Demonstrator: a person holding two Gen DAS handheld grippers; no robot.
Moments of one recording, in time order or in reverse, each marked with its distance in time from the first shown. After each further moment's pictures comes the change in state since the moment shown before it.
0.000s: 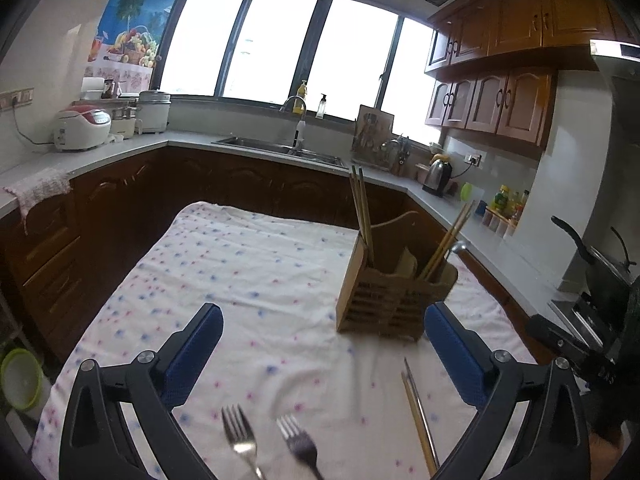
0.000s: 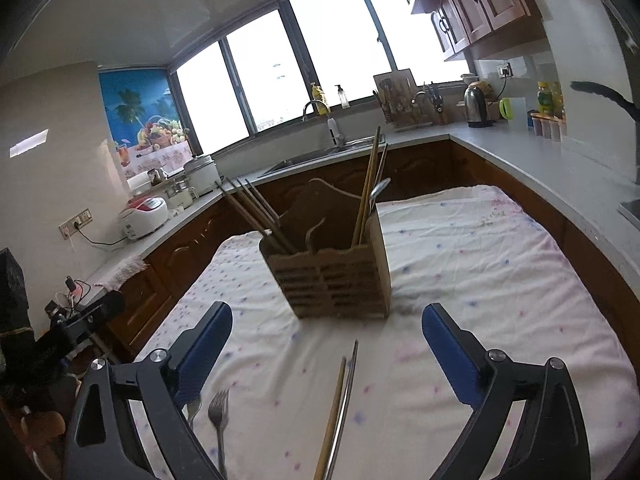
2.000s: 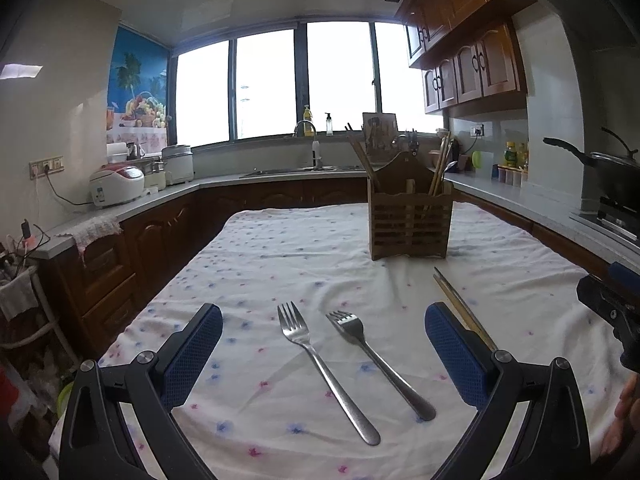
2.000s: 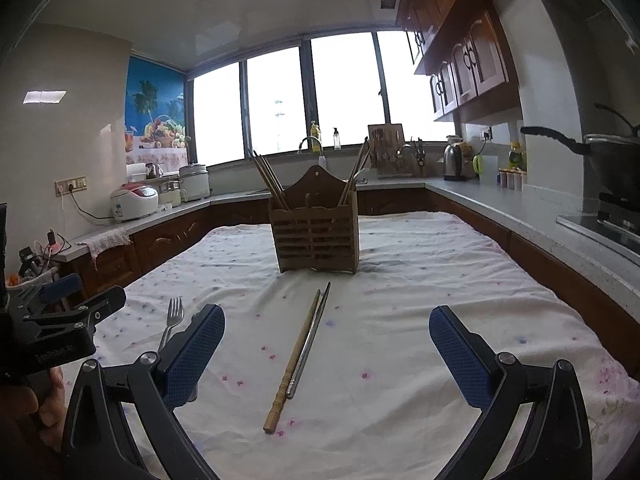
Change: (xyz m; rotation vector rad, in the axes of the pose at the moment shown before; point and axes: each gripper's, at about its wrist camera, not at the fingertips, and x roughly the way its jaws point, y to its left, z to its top) left arm -0.101 -0.024 -0.131 0.235 -0.117 0.160; right arm -0.089 0.026 -0.131 -0.167 -0.194 -0.122
